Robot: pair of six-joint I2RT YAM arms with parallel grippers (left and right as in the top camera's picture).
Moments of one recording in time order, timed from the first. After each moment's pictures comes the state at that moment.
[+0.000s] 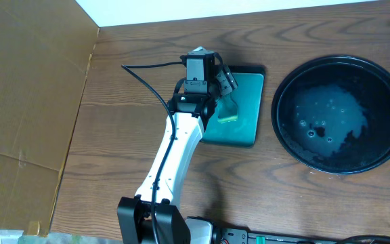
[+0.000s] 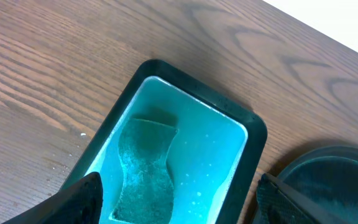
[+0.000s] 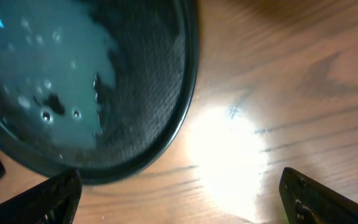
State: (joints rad) left arm -0.10 1.48 1.15 -0.51 -0.11 -0.50; right arm -0.01 1.25 1.01 -1.10 -0.16 0.54
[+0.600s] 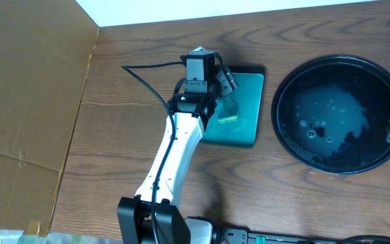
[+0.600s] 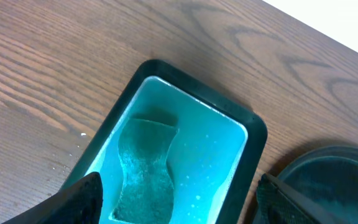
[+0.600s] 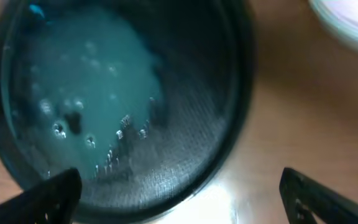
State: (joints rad) left arm -0.10 1.48 1.15 -0.51 -0.11 -0.50; right arm 0.02 1.19 0.85 -0.69 -0.20 0.20
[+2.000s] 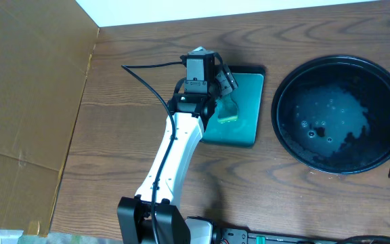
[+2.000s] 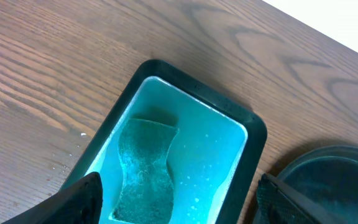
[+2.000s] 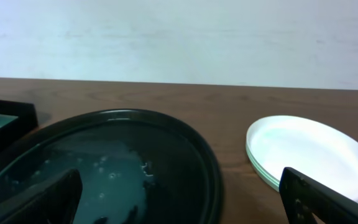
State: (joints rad) left arm -0.10 1.48 1.15 -0.51 -0.11 -0.50; right arm 0.02 0.02 0.01 -0.06 -0.11 0.04
